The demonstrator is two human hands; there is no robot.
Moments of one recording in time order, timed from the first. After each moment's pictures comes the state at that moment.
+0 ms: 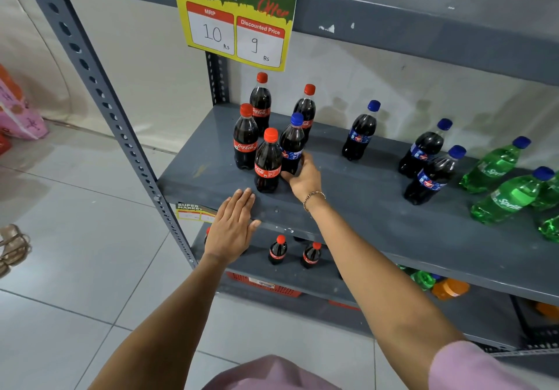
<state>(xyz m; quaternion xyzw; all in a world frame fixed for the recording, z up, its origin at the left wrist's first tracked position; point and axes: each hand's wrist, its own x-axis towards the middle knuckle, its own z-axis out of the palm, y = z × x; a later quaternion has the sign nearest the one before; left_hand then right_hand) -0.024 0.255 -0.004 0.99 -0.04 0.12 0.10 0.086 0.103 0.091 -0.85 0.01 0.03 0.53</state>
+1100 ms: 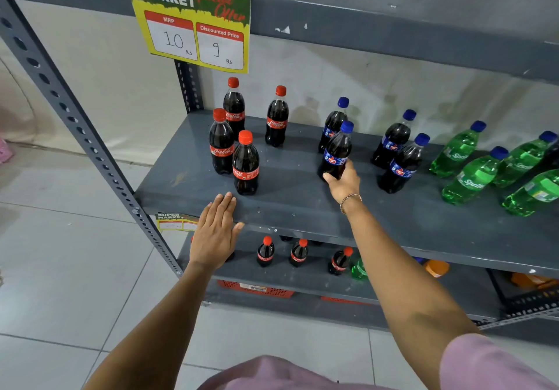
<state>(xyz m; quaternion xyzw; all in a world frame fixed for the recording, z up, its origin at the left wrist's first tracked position) -0.026 0.254 -0.003 0.98 -0.04 0.13 0.11 0.095 -0.013 0.081 -0.84 0.13 -0.05 0.52</state>
